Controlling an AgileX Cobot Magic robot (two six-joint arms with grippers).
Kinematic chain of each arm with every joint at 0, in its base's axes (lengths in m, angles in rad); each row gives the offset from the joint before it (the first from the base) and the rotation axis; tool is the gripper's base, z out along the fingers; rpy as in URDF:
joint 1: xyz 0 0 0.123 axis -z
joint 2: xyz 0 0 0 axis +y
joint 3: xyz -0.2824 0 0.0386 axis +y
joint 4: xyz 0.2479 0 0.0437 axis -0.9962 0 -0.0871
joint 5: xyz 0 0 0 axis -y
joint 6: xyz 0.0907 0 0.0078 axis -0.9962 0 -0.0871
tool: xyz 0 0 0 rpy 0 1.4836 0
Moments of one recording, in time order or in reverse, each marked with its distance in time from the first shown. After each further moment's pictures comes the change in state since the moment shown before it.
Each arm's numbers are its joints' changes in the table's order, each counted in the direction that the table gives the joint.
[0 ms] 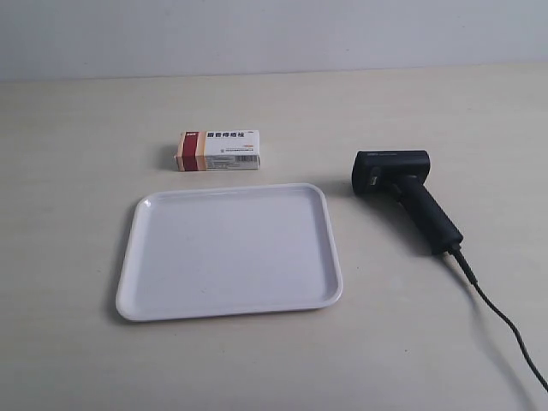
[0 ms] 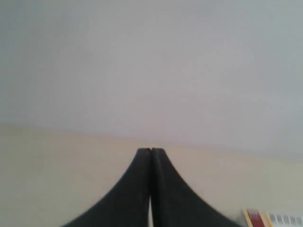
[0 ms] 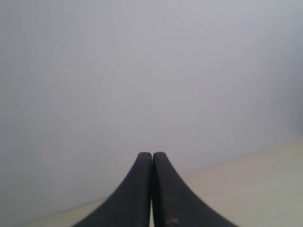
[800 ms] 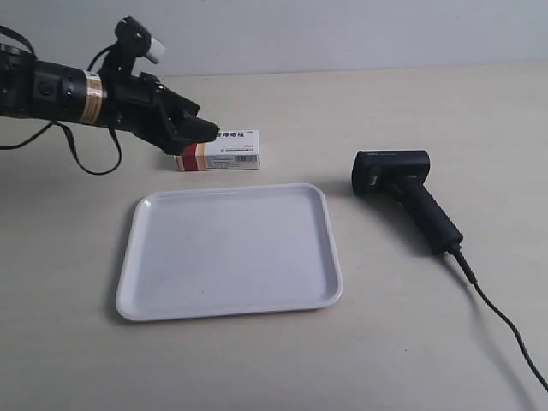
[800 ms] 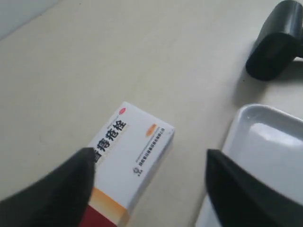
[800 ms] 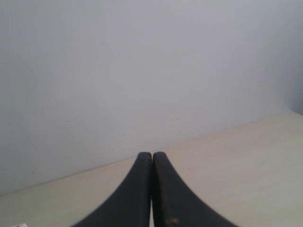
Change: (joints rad) left arm 0.197 0.912 -0.801 -1.498 0.213 0.857; right arm 0.000 0.184 0.000 0.032 0.061 -0.001
